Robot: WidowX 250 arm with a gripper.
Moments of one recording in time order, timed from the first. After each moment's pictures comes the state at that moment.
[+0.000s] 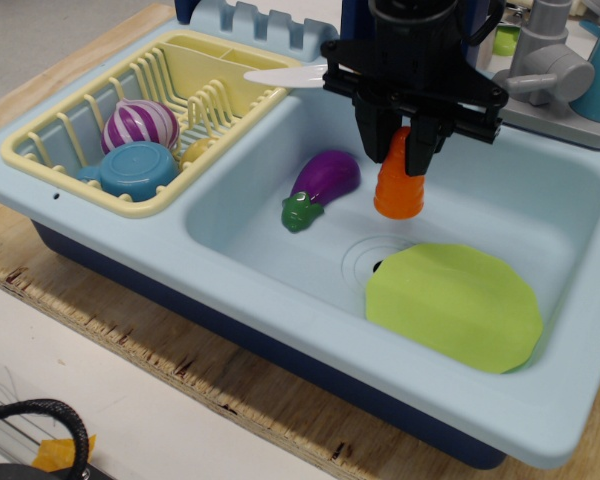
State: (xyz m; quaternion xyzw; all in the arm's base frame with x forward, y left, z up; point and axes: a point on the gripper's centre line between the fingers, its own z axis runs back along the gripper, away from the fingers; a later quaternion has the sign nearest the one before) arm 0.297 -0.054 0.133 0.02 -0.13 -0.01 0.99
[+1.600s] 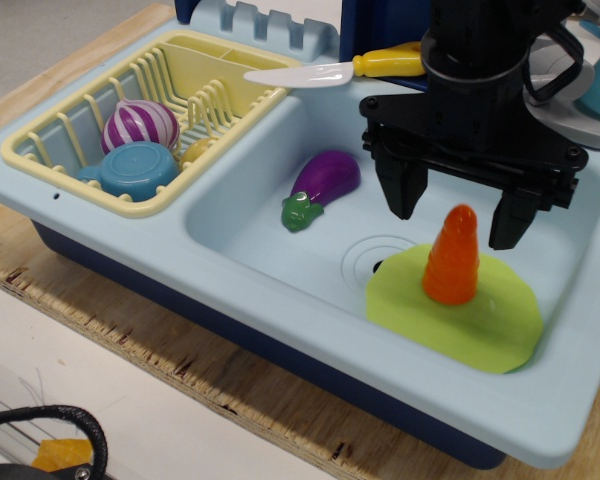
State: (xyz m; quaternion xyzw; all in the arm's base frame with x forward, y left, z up) arm 0.263 -0.097 0.129 -0.02 -0.14 0.01 0.99
